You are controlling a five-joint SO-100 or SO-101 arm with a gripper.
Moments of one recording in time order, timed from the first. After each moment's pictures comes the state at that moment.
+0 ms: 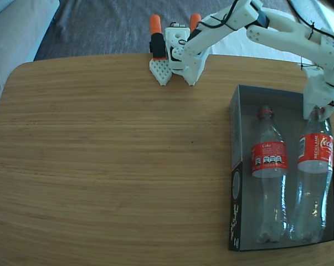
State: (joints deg) arm -67.5 53.3 43.5 84.7 -23.3
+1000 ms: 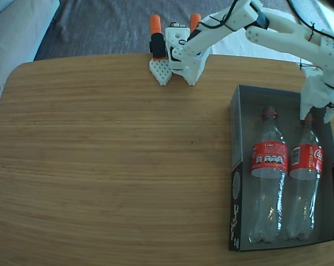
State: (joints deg) arm -65.6 53.3 40.9 88.2 -22.9
